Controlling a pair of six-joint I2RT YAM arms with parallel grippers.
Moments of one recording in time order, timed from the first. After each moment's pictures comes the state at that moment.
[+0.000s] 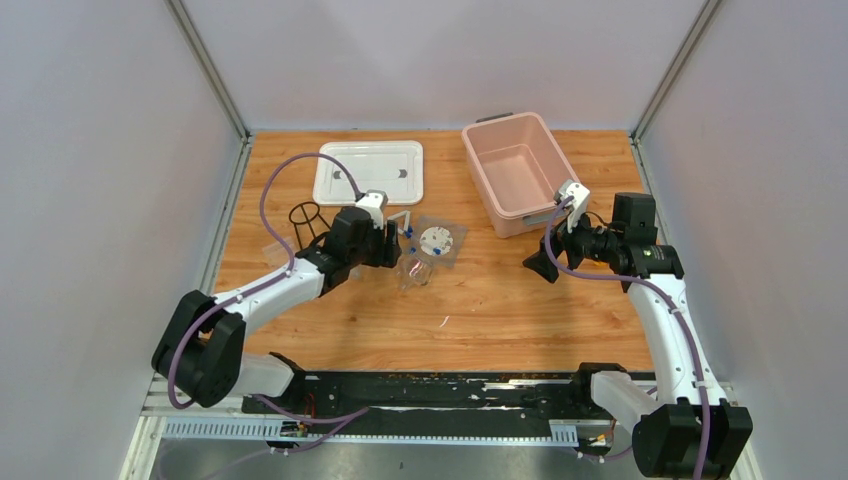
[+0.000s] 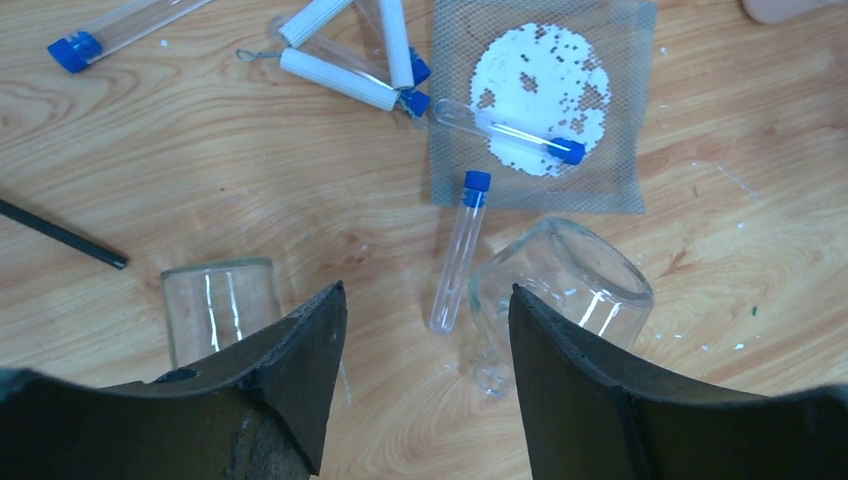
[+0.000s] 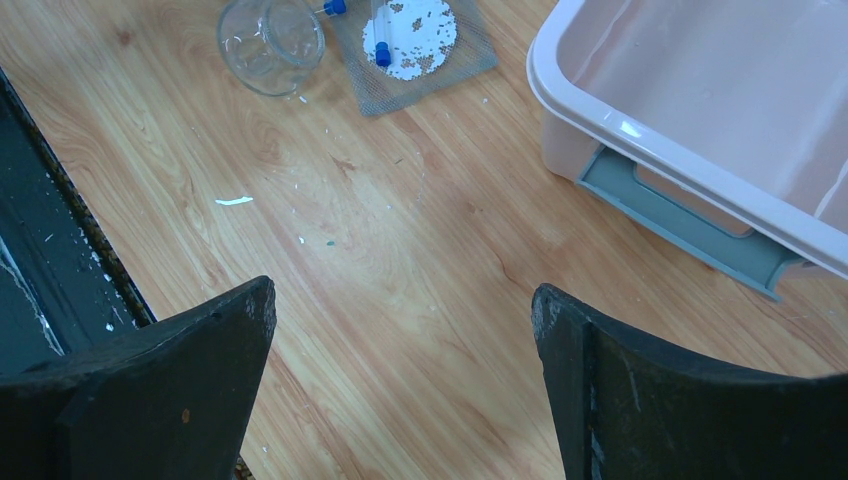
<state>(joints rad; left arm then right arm) -0.54 1.34 0.72 -0.01 -0.02 -0.32 -0.02 1.01 0.92 -0.68 -0.81 -0.52</state>
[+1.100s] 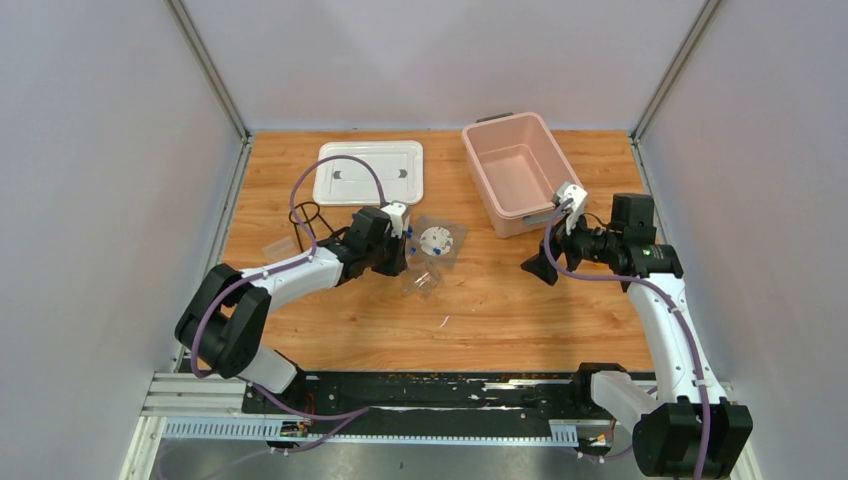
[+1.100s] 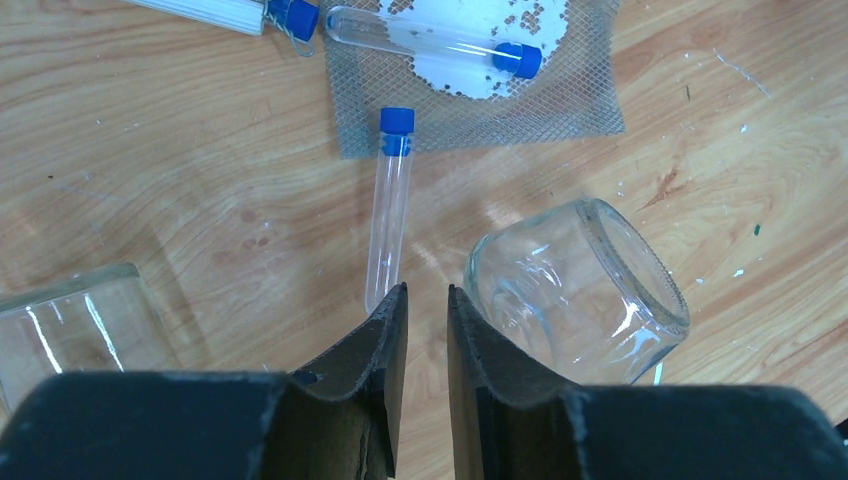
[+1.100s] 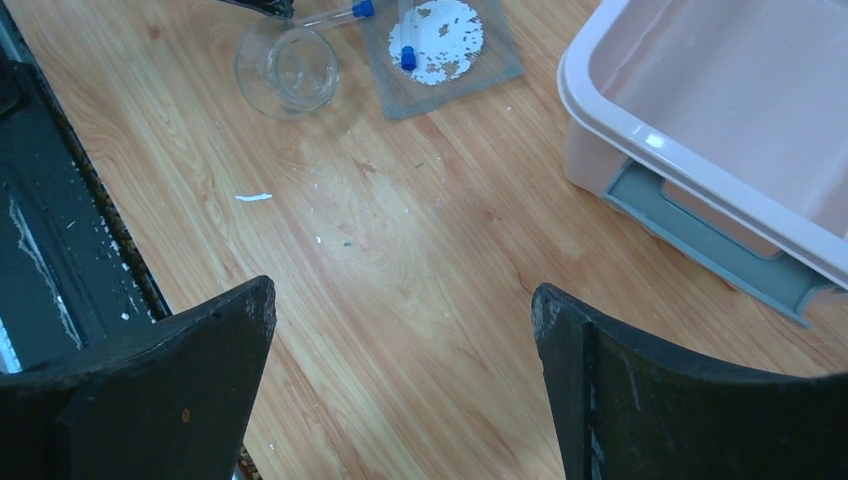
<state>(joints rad) -0.60 1.50 0.80 -0.10 0.10 -0.28 -0.02 1.01 0.92 -0.68 -0.85 -0.54</state>
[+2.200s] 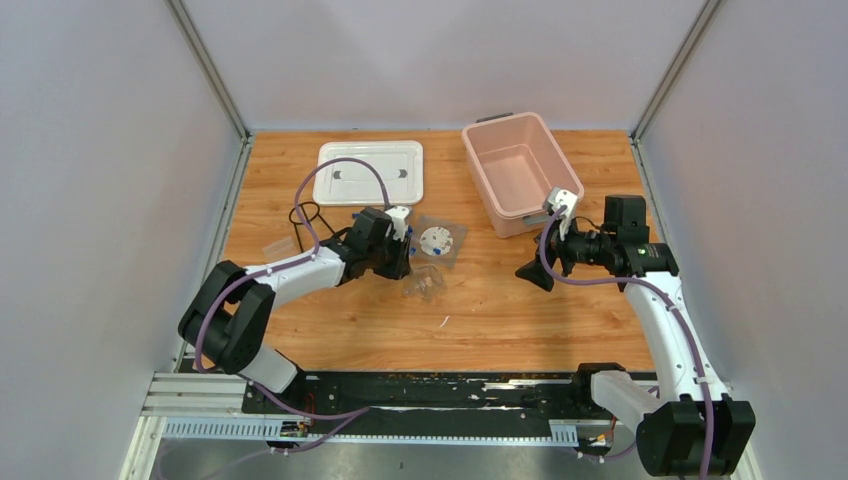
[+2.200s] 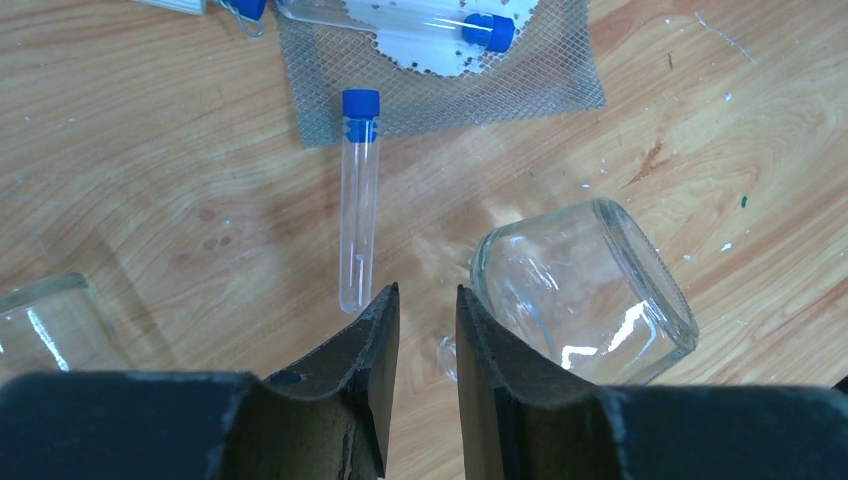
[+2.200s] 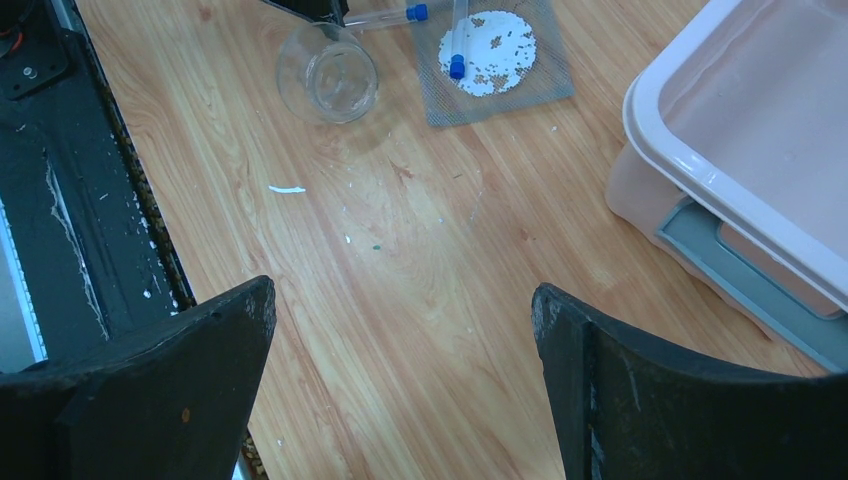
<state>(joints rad) -0.60 1.52 0.80 -0.11 0.16 -0.27 0.03 1.02 0.92 -0.72 -0.92 -0.61</state>
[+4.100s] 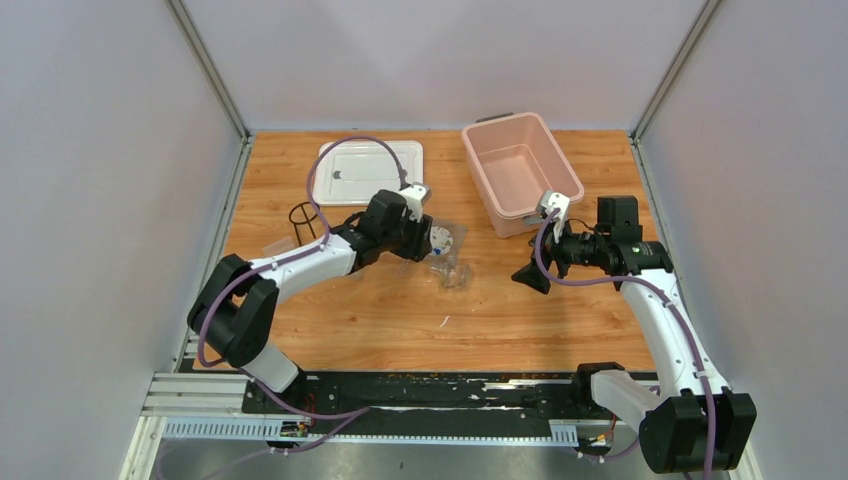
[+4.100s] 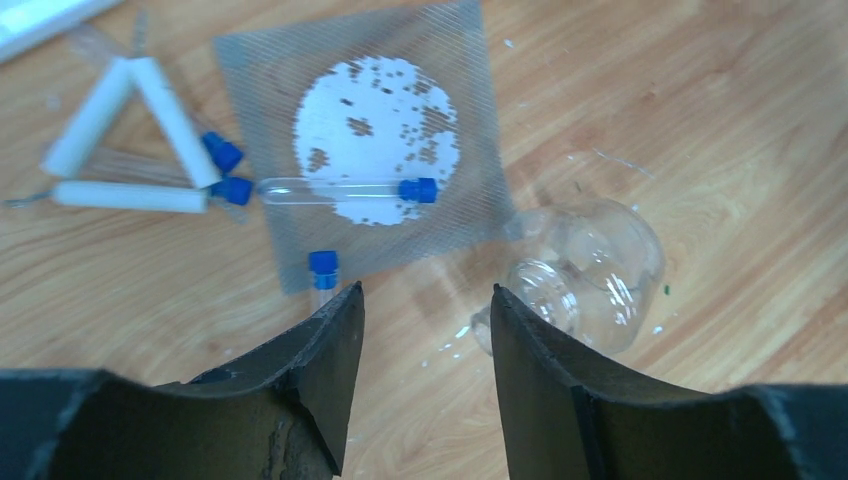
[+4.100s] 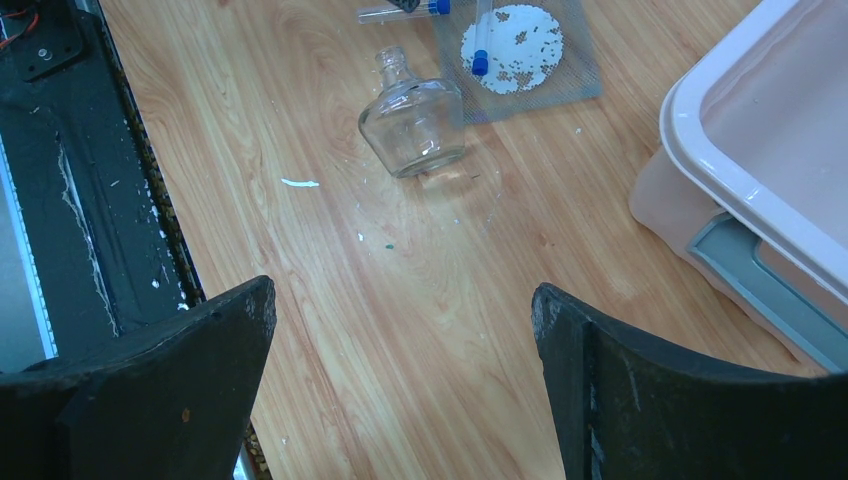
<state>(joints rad) -0.65 1.59 0.97 -0.07 0.13 -0.24 0.06 1.04 0.91 -0.72 -0.92 -0.63</state>
